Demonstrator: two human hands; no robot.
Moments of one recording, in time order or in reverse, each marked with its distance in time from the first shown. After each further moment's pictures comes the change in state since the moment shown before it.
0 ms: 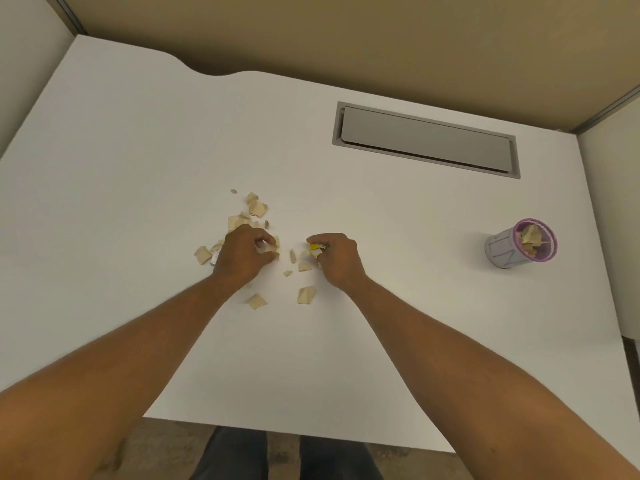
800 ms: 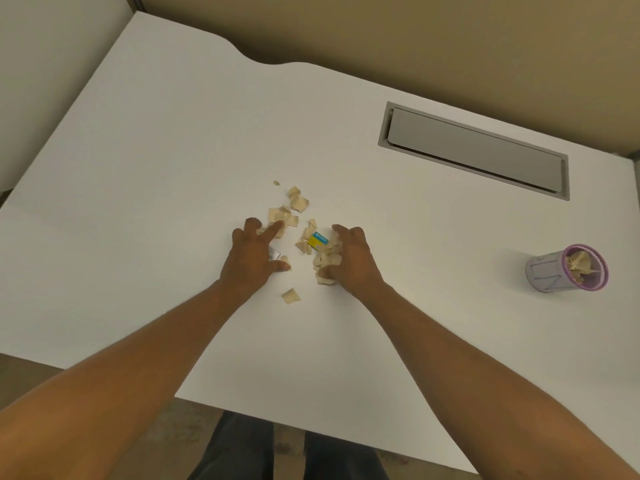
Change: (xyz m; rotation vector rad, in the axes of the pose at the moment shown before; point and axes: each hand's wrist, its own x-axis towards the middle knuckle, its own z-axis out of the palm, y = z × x) left_hand -0.017 -0.050 -0.024 0.284 -0.021 -0.007; right_hand -0.001 -0.022 0.036 -0.238 -0.117 -0.114
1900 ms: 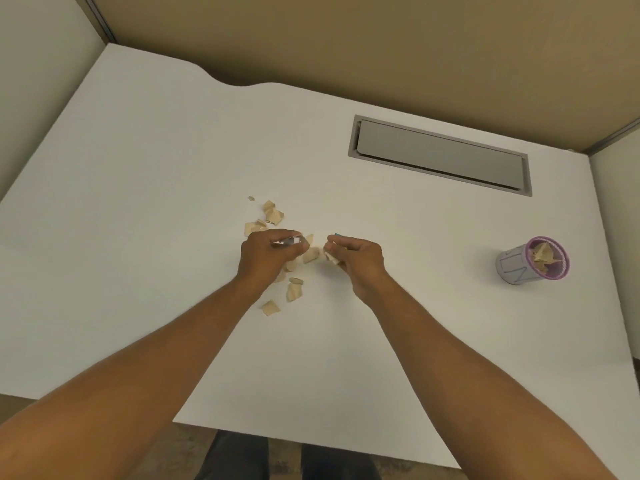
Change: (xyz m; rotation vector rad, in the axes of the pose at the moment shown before) left_hand 0.004 0.076 -0.004 -0.850 0.021 -0.127; right_hand -0.014 0.008 -0.049 1.009 0.146 0.321
